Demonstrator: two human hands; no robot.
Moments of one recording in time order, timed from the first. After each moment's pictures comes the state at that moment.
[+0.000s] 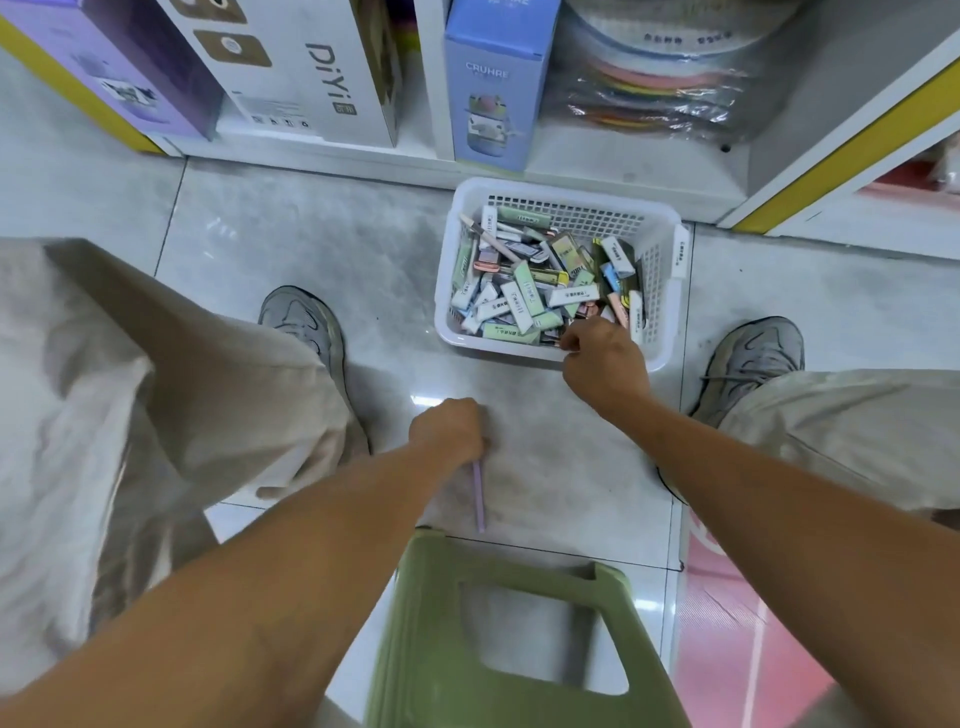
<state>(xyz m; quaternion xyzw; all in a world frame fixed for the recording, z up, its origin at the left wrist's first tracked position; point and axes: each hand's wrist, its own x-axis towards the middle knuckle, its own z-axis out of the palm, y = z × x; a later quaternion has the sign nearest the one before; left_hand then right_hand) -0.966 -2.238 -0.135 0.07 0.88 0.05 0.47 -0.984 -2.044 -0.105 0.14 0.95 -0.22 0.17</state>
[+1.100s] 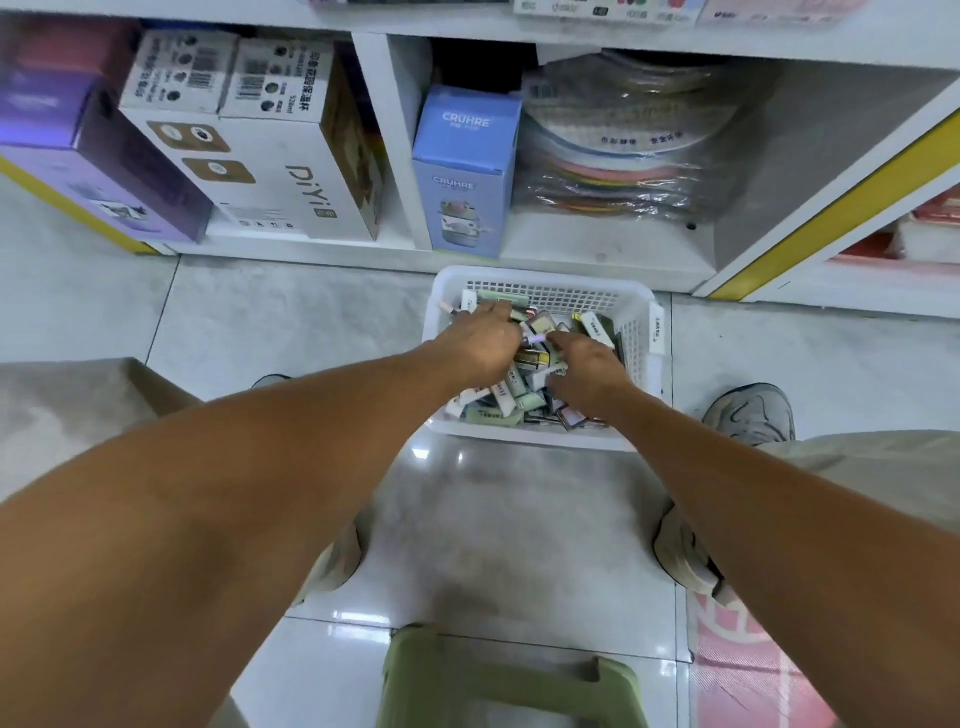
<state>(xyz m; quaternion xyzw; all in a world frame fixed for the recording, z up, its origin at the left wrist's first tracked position) -1.140 -2.165 -0.088 0.35 0.90 -0.03 0.26 -1.070 -2.007 -0.113 0.11 0.94 -0.23 0.24</state>
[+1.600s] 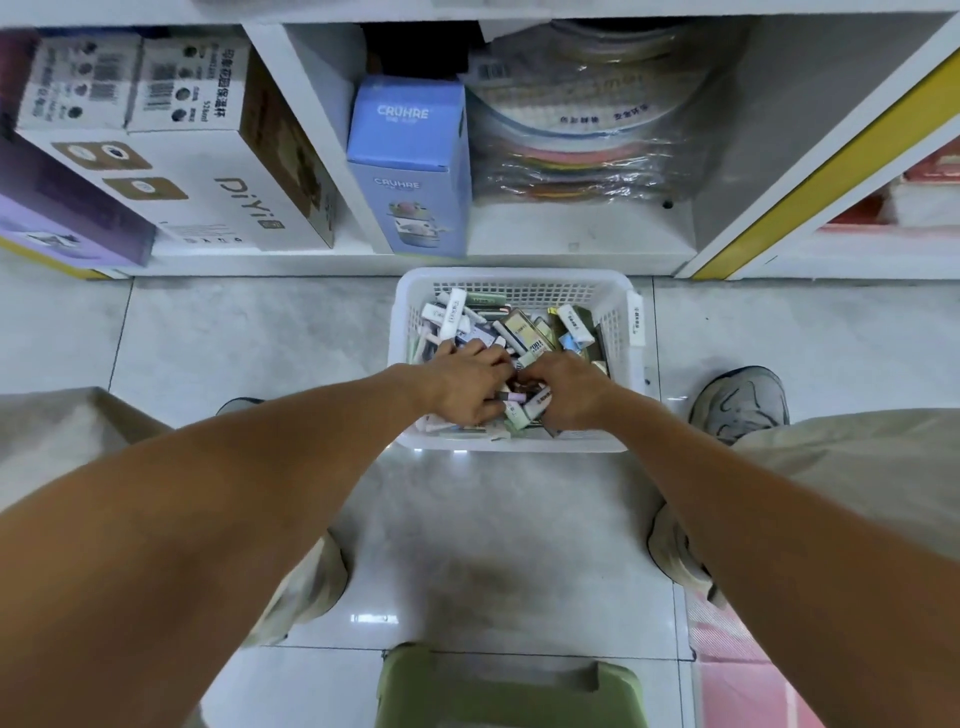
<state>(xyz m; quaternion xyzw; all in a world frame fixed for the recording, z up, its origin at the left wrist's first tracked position) -1.136 -2.163 -0.137 0.48 0.81 -0.07 0.34 -1.064 -1.990 -0.121 0.01 0.91 -0.21 0.36</state>
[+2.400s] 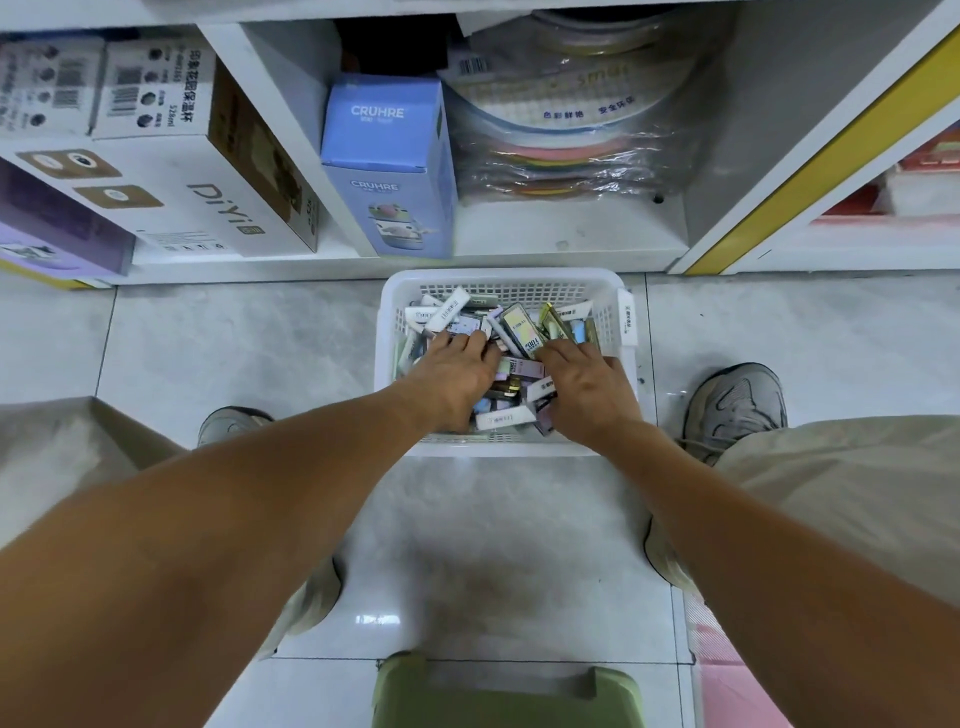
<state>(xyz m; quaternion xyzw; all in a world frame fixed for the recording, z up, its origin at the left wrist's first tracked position) -1.127 -2.152 -0.140 0.44 0.86 -0.13 0.24 -1.036 -1.977 -0.142 0.04 0.98 -0.14 0.17</state>
